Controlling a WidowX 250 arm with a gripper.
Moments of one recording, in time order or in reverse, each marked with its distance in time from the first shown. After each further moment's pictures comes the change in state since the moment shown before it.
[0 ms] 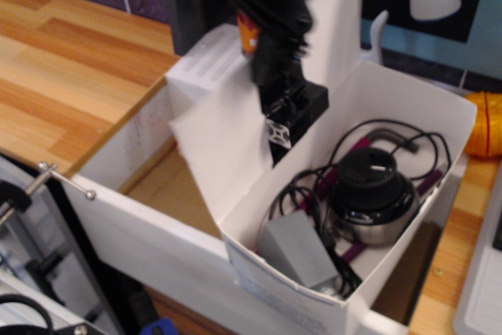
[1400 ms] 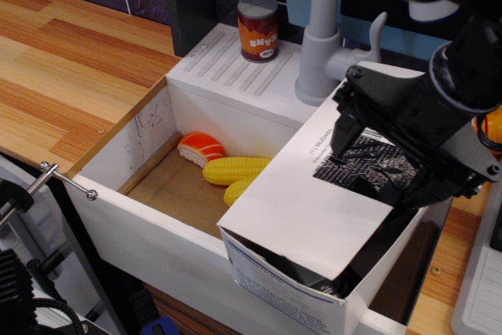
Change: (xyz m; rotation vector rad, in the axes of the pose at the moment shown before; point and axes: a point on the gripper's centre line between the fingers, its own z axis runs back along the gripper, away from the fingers) arm 0.019 -0.125 -0.030 0.108 0.112 0.213
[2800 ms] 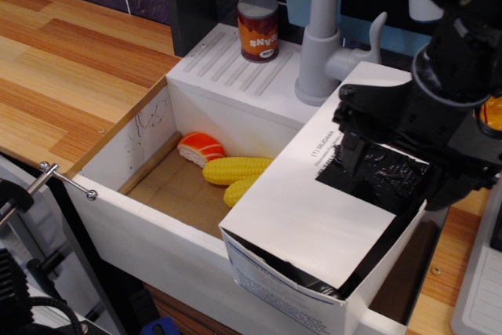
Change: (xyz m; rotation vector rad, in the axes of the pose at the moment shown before) arm 0.000 -0.018 -0.001 -0.176 -0.024 0.137
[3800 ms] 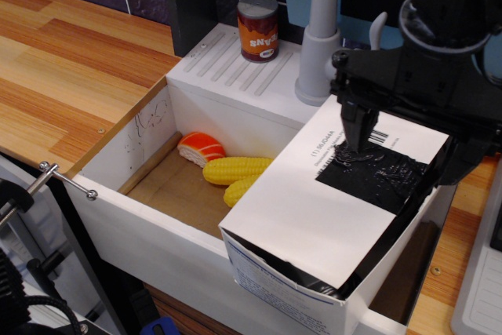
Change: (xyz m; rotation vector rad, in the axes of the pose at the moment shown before) arm 0.005 0.005 0.032 -0.122 -0.021 0.002
